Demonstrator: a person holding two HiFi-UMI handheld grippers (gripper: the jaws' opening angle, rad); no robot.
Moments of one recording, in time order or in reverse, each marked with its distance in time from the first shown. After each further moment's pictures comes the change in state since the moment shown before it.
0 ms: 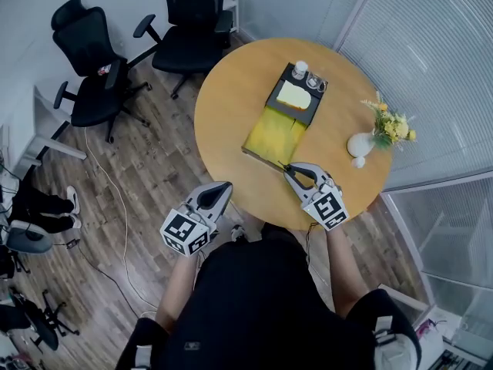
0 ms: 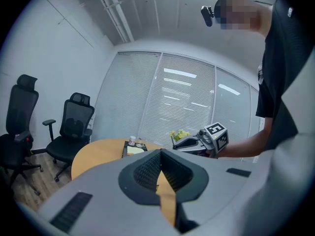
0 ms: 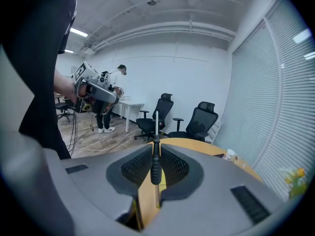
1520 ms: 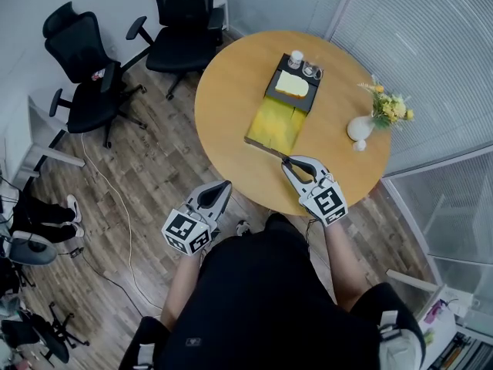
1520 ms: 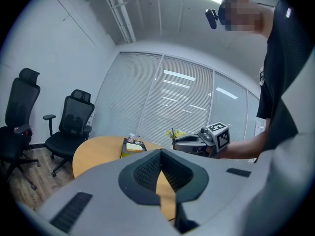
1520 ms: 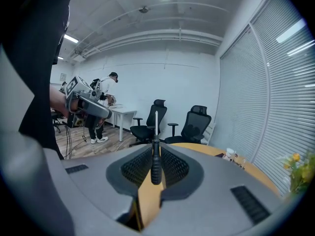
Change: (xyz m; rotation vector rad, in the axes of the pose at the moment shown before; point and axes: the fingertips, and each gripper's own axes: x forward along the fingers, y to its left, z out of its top) left arm -0.037 0.002 -0.022 -0.034 -0.010 -0.035; right arm 0.000 0.034 0.024 0.087 -0.078 -0.102
